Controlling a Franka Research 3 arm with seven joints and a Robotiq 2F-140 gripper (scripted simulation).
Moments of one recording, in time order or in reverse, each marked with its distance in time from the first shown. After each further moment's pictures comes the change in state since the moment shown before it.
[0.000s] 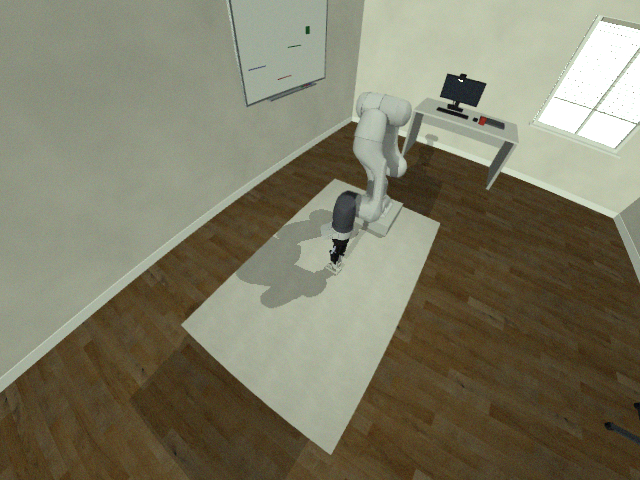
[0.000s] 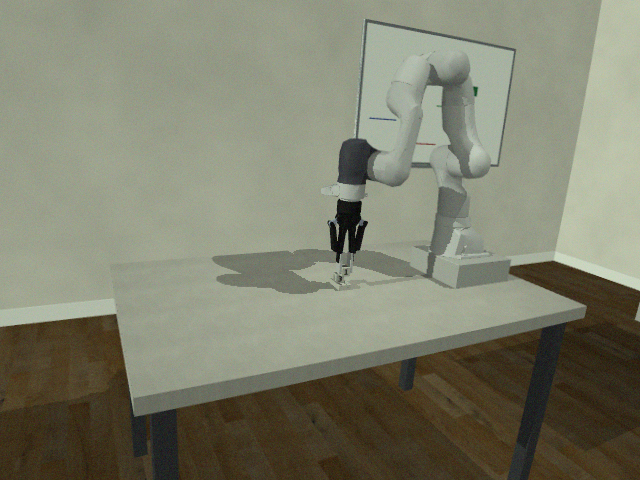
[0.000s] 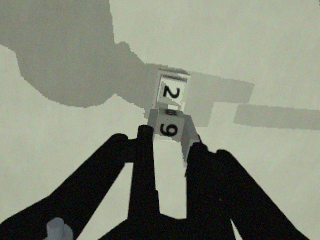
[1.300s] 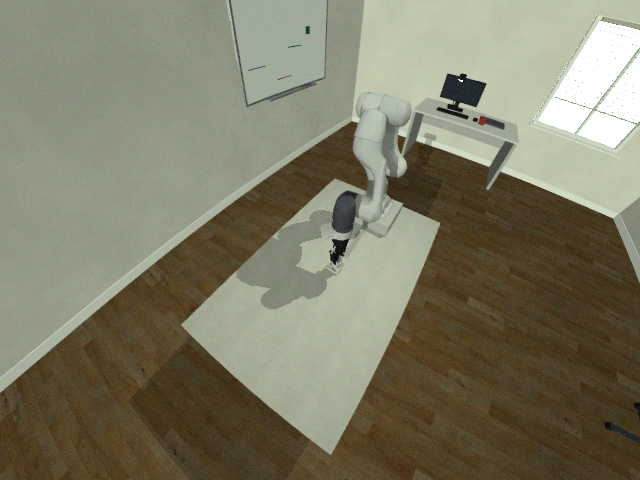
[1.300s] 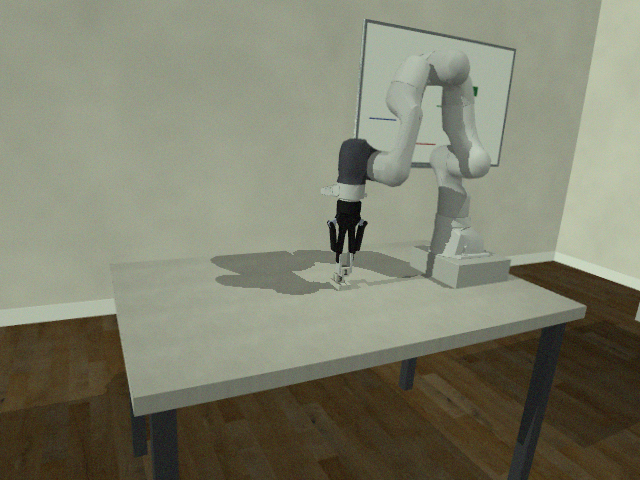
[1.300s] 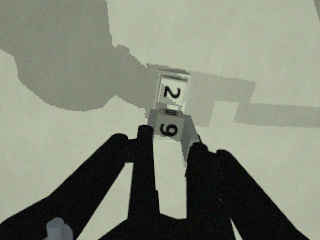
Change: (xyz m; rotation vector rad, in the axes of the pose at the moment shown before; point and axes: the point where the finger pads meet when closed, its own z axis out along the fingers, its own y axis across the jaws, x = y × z) arm 0.000 -0.001 0.000 0.000 0.000 0.009
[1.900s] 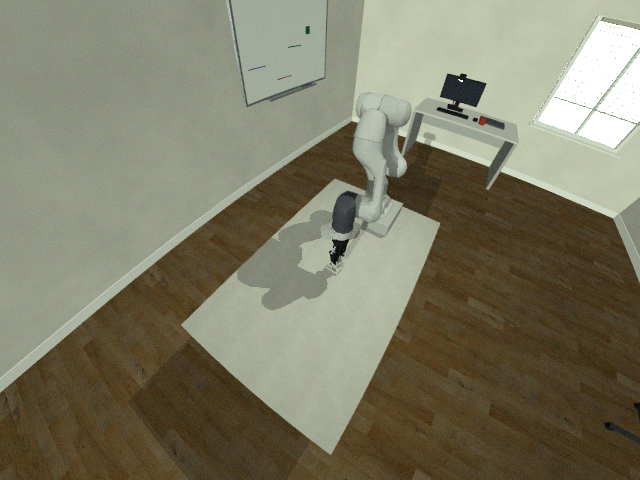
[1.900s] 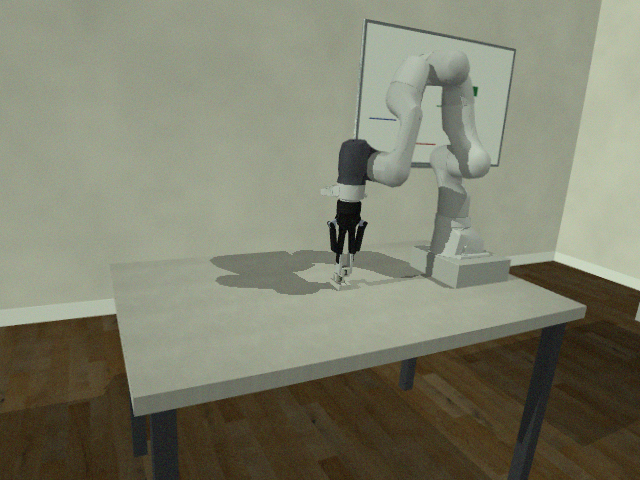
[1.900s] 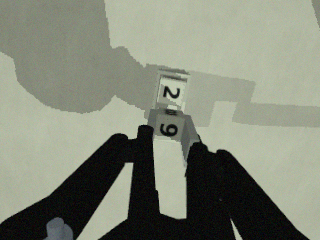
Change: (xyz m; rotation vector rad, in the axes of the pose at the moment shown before) arm 0.000 0.001 0.001 -0.002 0.000 0.000
